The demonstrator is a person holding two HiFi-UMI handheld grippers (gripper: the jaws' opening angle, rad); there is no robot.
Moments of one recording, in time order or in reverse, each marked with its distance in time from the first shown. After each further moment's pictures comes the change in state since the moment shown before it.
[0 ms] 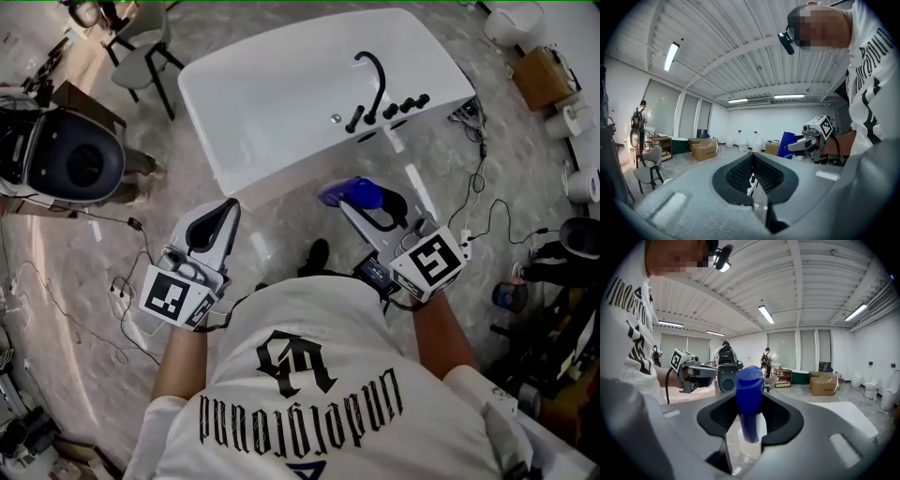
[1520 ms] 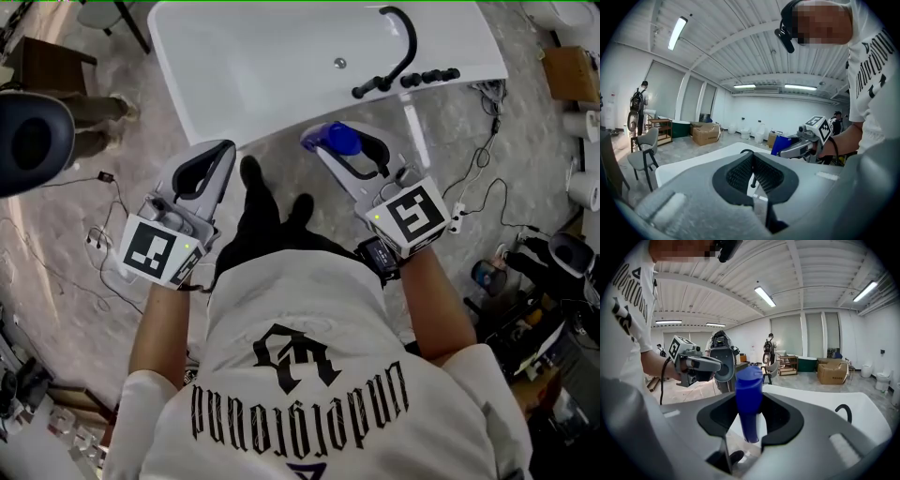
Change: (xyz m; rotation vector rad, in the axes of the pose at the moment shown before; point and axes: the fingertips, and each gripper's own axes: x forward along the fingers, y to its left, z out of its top) left arm 0.161 0.115 -0.085 -0.097 0.143 0.011; right arm 0.158 -0.136 -0.092 0.050 0.134 0.107
